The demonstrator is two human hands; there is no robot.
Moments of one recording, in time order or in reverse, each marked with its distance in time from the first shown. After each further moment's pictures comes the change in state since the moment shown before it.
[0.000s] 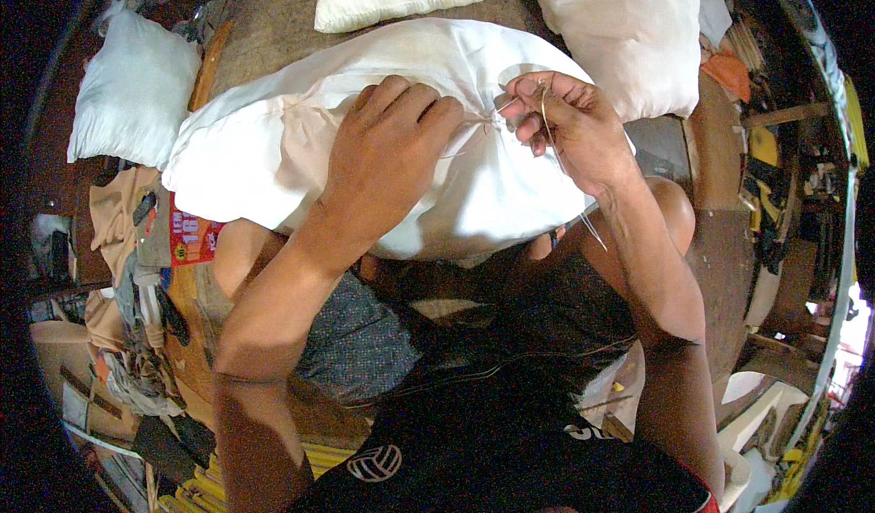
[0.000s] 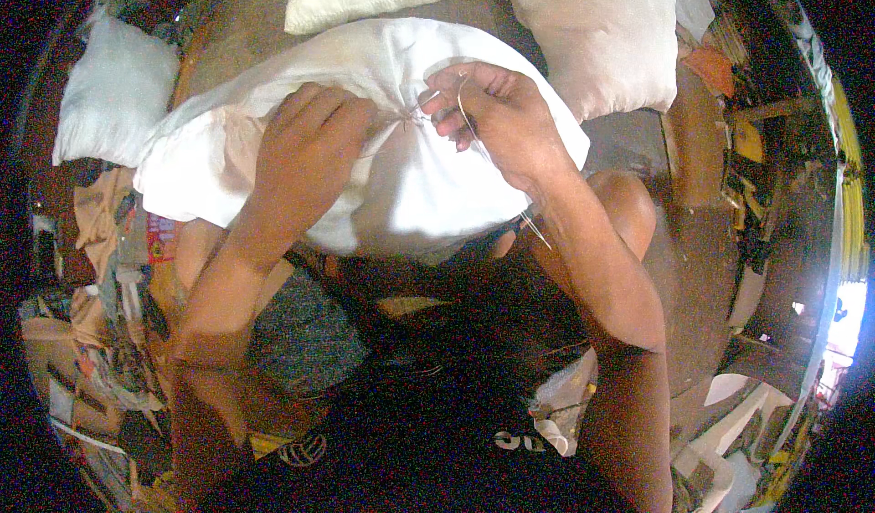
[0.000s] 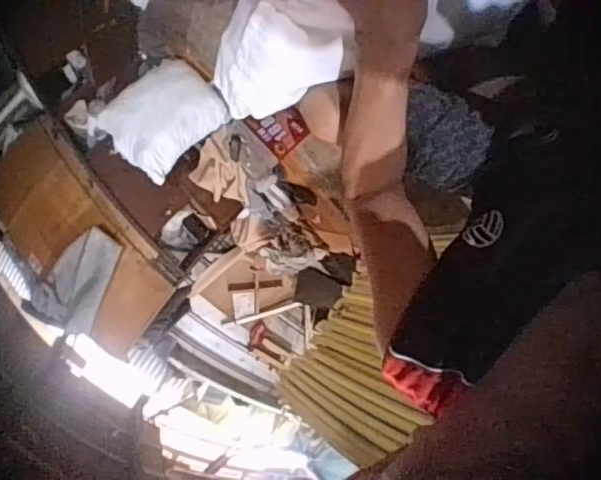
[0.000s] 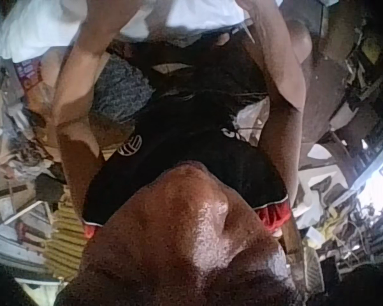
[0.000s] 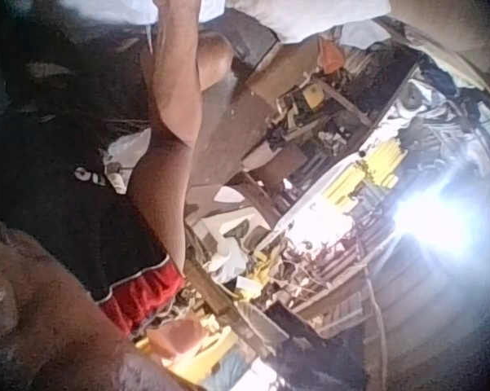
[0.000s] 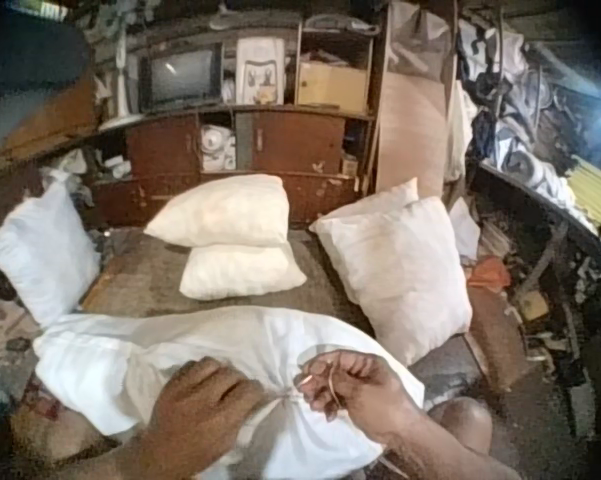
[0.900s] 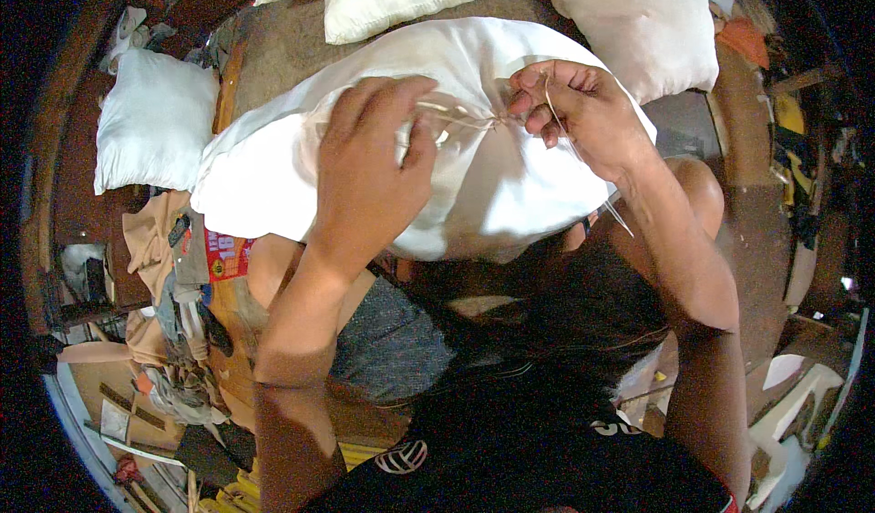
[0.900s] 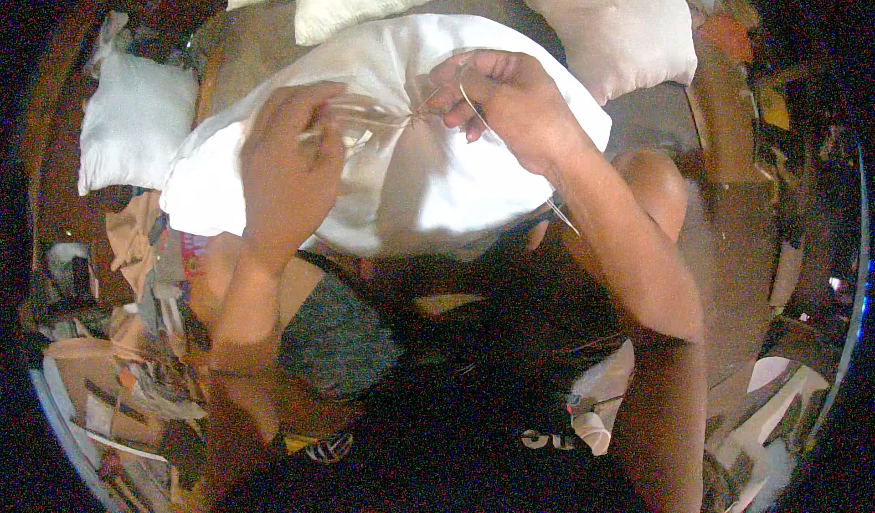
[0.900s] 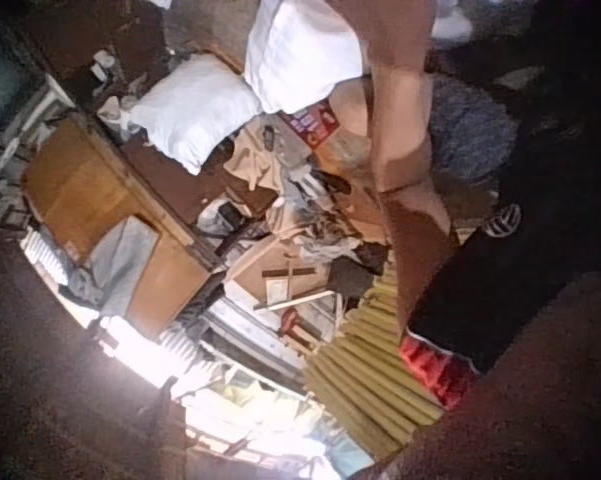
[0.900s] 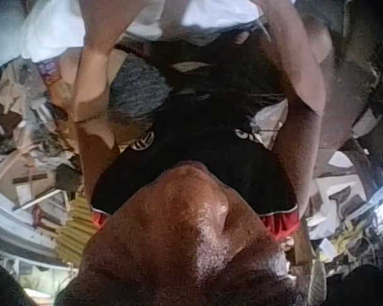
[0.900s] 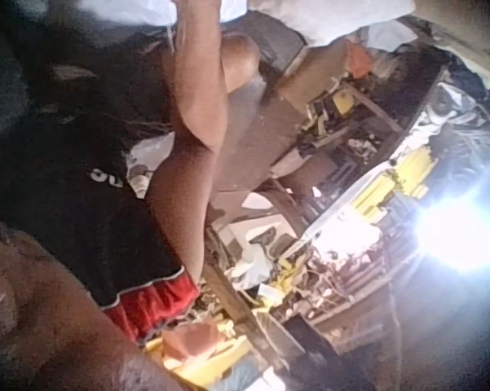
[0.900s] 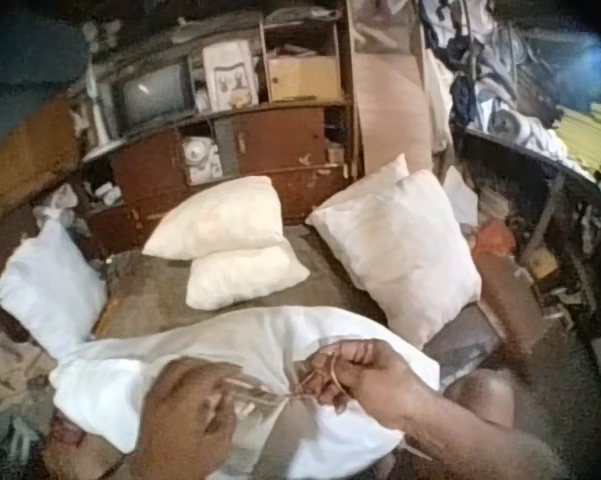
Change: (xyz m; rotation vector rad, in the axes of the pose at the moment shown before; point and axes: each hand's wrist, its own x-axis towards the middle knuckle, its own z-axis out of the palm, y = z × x) left_hand 0.003 0.006 -0.027 -0.167 0.087 -0.199; right_hand -0.002 -0.001 0.003 -0.011 0.002 0.017
